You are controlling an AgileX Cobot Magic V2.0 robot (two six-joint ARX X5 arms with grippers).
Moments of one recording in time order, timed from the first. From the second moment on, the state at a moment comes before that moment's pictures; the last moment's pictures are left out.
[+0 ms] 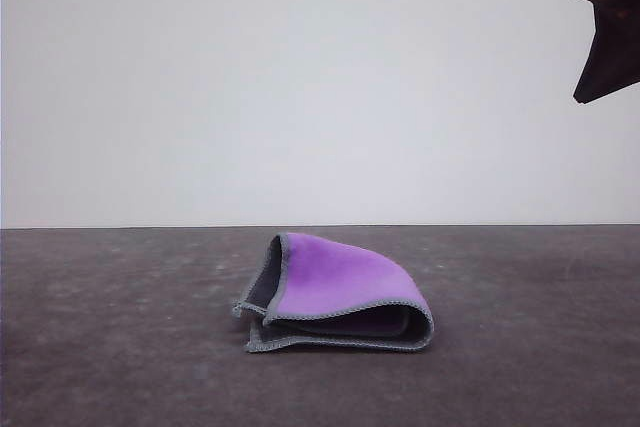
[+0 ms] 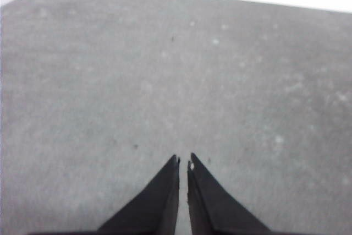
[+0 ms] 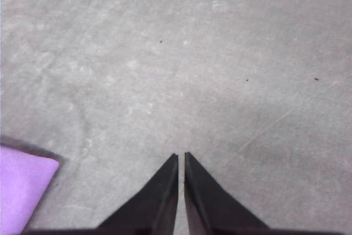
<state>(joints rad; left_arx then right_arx) 0.02 0.06 0.04 -0.20 -0.07 -0.10 0.01 1.22 0.95 -0.38 -0.37 -0.11</state>
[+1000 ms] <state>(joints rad) -0.05 0.02 0.04 -0.19 -0.06 -0.10 0.01 1.22 0.95 -0.32 -0.37 -0.11</state>
